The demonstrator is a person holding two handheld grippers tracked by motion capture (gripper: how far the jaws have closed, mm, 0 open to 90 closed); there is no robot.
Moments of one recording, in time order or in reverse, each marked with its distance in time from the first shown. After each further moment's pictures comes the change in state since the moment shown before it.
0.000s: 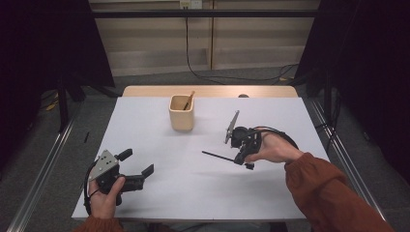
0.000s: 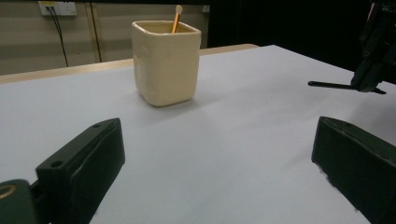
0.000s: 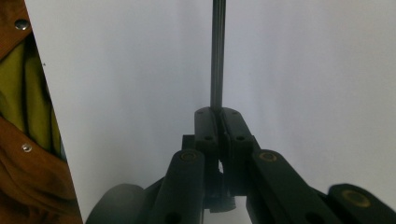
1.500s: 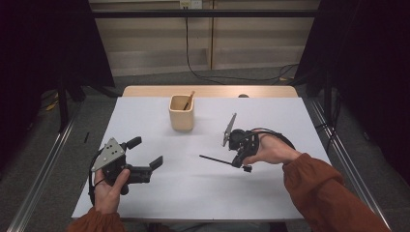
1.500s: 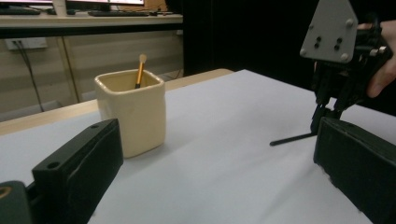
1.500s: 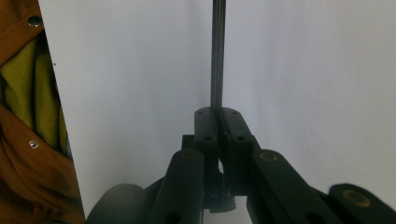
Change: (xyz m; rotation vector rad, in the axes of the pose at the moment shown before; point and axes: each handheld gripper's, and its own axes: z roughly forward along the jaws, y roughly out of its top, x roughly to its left) left arm -0.018 0.047 0.014 -0.079 -0.101 0.053; right arm 0.002 0.003 0.008 -0.011 0.037 -0.018
